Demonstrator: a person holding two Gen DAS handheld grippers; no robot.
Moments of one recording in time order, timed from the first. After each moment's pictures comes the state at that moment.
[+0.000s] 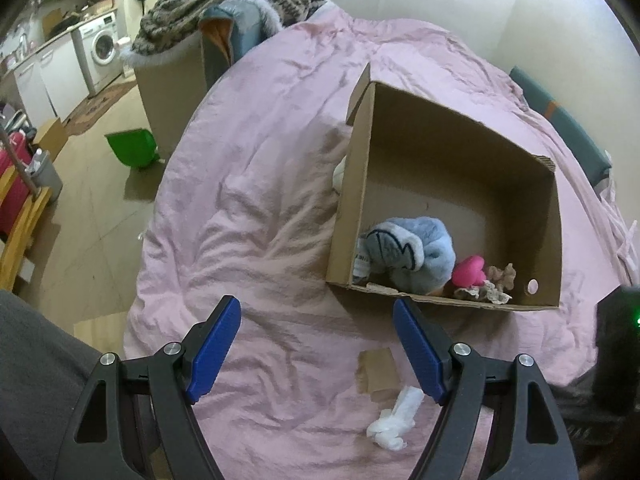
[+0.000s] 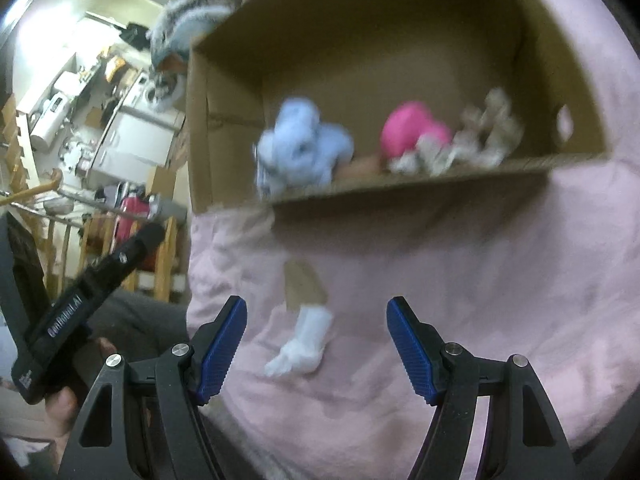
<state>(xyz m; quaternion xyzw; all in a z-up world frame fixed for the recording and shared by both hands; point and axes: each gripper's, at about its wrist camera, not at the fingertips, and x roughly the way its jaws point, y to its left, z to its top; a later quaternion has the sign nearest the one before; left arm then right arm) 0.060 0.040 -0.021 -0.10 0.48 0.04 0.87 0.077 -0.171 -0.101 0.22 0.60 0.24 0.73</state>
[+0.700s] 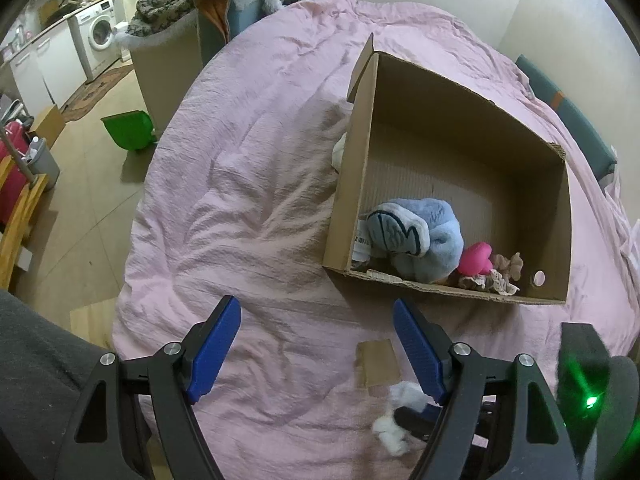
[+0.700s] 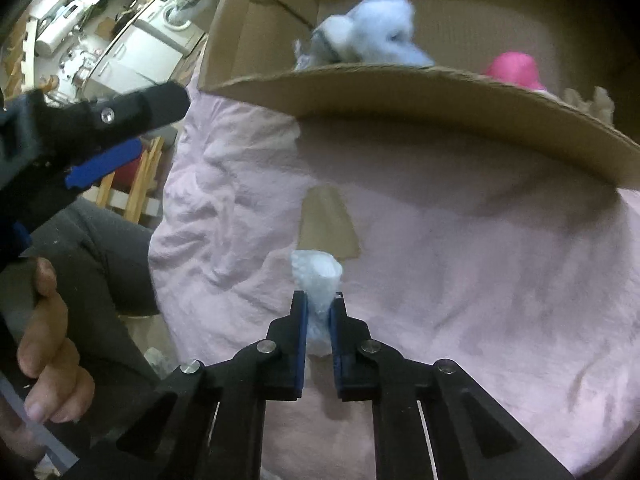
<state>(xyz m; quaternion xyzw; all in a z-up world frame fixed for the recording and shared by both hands) 0.069 0.037 -0.035 -0.10 0.51 0.04 0.86 0.053 -0.104 -0.129 0.08 0.63 0.27 0.72</state>
